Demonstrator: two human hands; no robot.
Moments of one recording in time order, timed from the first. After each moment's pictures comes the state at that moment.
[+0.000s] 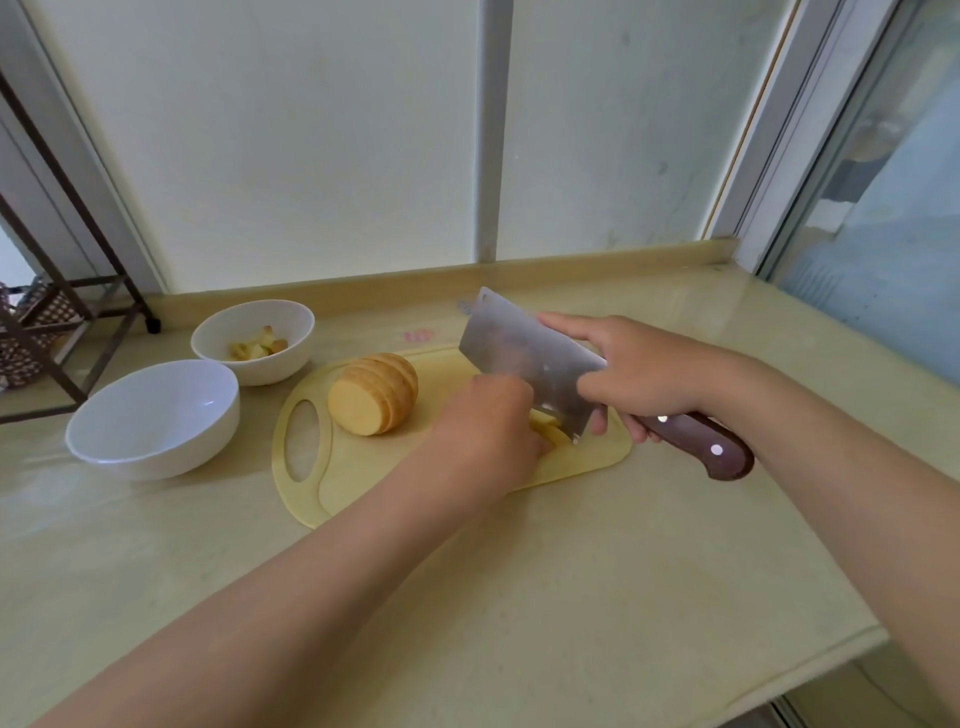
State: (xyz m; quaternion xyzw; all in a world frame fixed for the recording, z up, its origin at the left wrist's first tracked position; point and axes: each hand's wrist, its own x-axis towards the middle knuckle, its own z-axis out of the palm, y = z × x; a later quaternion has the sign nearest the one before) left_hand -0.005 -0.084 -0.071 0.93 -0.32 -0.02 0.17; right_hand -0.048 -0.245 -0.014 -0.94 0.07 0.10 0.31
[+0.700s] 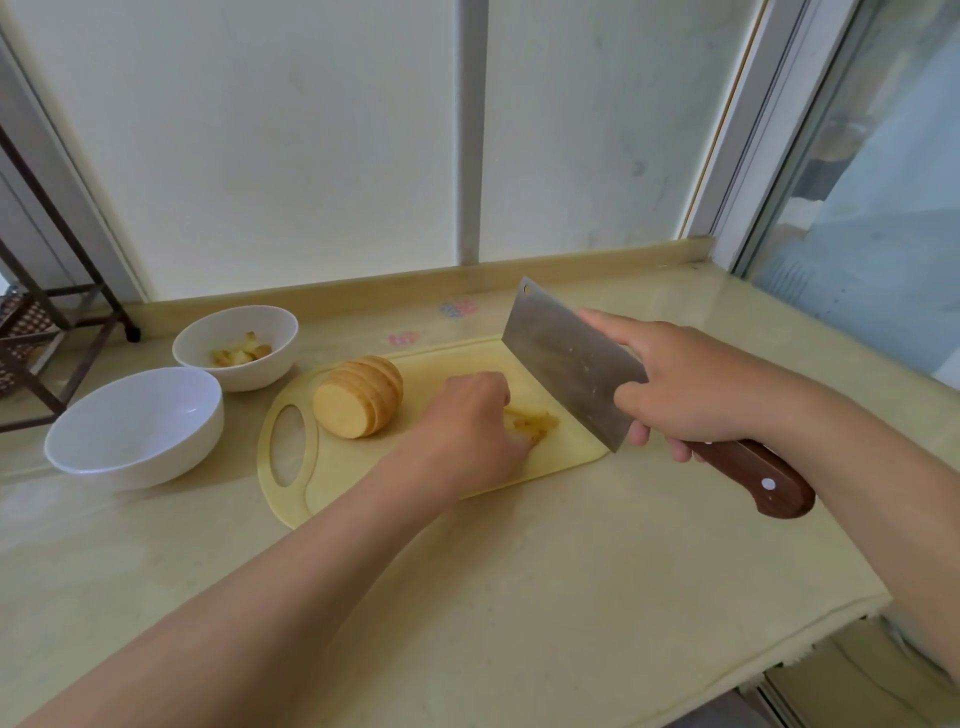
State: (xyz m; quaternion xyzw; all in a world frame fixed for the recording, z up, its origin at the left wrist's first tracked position) left_hand -0.003 -0.077 -0.073 0.92 -0.30 -0.05 0.23; right_hand -0.096 -0.254 -0.003 -0.96 0.13 0.05 0.25
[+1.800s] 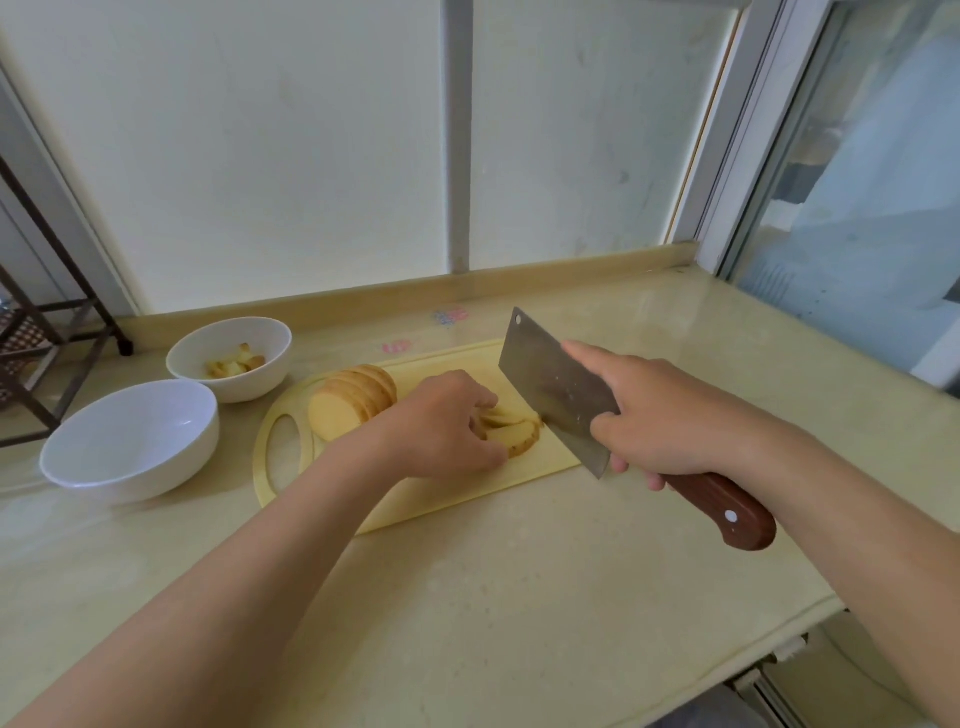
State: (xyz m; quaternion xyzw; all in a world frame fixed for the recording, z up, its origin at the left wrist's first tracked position) left_hand 0.019 -0.059 -0.063 0.89 -0.38 -0.12 0.22; right_hand -0.104 -0.239 -0.018 -0.96 0.14 0.06 0.24
